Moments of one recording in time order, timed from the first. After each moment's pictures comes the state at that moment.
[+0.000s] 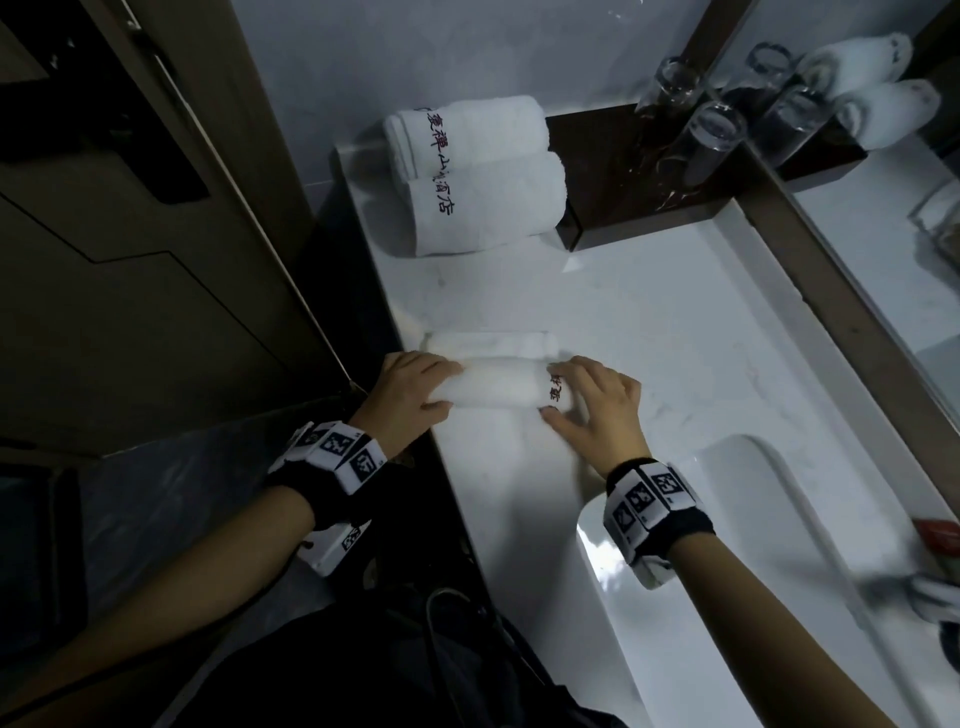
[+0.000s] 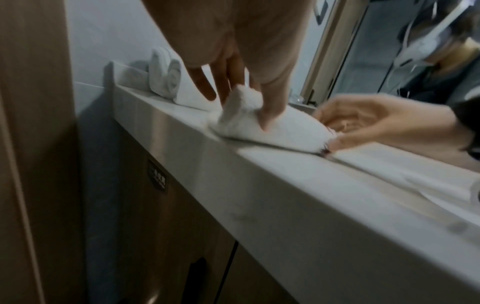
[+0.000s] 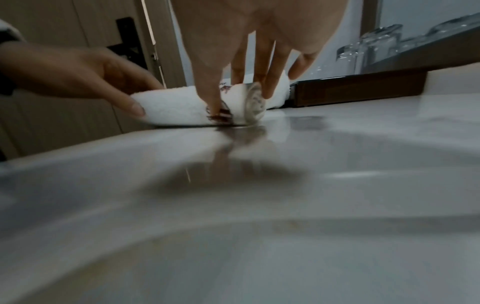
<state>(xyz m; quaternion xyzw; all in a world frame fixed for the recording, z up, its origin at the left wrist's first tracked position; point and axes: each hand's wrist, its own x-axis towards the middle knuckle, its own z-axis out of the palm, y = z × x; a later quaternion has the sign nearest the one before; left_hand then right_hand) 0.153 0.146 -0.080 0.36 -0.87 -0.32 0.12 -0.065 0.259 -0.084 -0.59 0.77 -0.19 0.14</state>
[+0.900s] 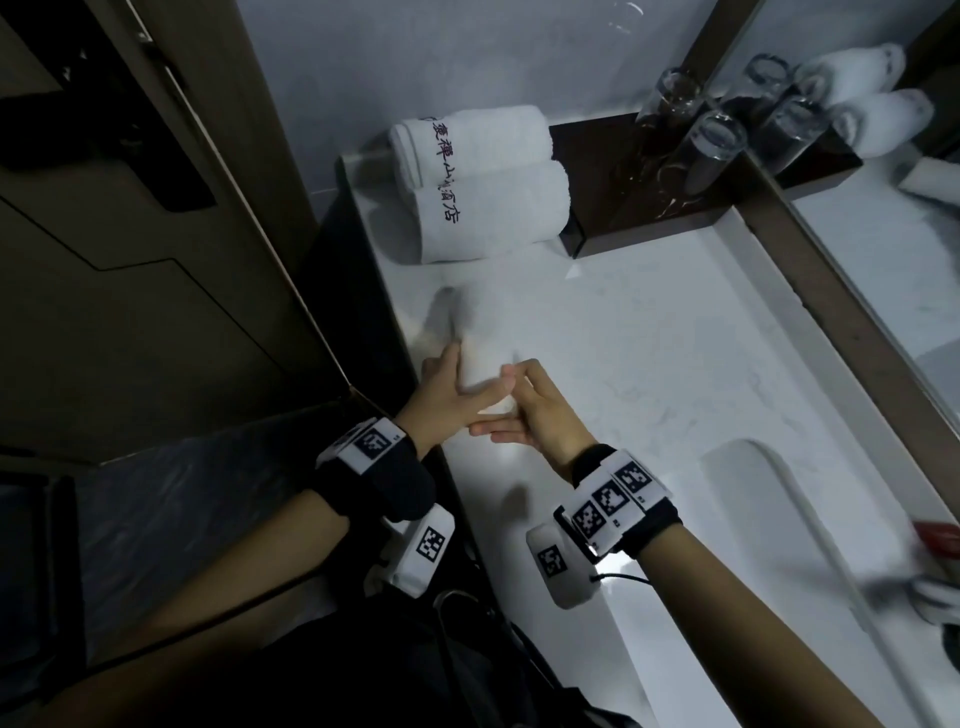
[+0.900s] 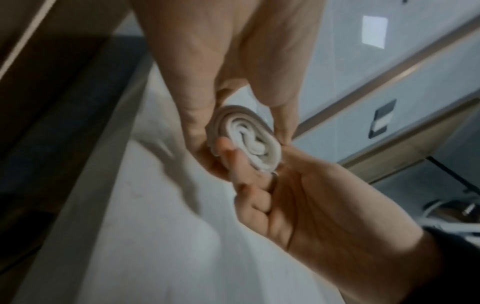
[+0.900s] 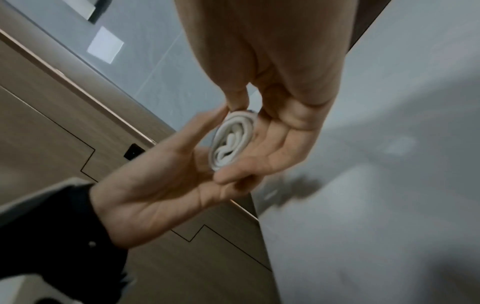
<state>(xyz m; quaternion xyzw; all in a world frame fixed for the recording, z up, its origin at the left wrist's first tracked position) 0.121 0.155 -0.059 0.48 -0.58 -0.65 0.14 -0.001 0.220 -0.050 -0.25 0.62 -0.42 0.61</state>
